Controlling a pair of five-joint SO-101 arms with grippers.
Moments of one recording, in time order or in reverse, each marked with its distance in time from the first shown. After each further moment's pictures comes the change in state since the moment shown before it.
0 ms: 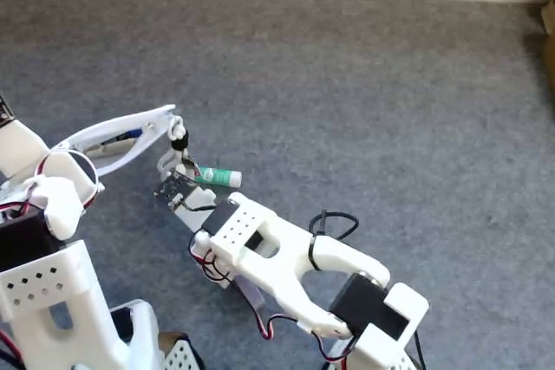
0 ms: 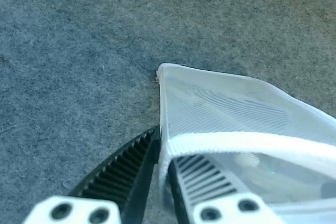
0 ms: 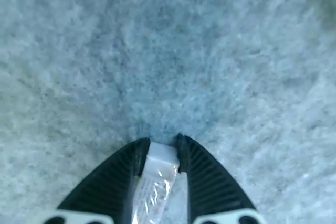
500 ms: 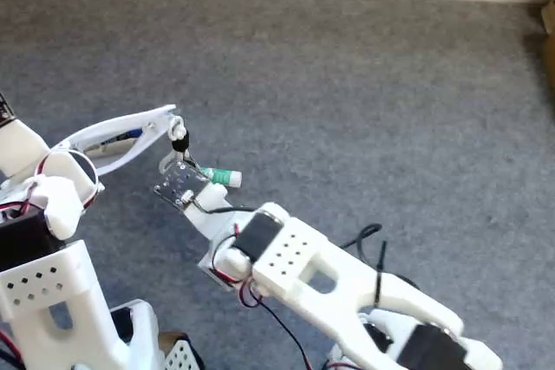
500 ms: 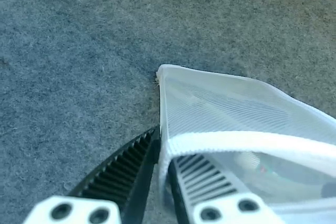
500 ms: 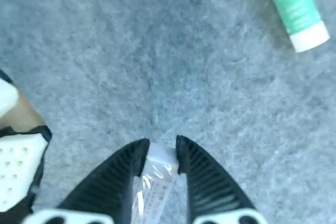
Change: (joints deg) left arm 0.8 0.0 0.0 -0.3 -1.4; right arm -0.6 -28.1 8.1 2.8 0.1
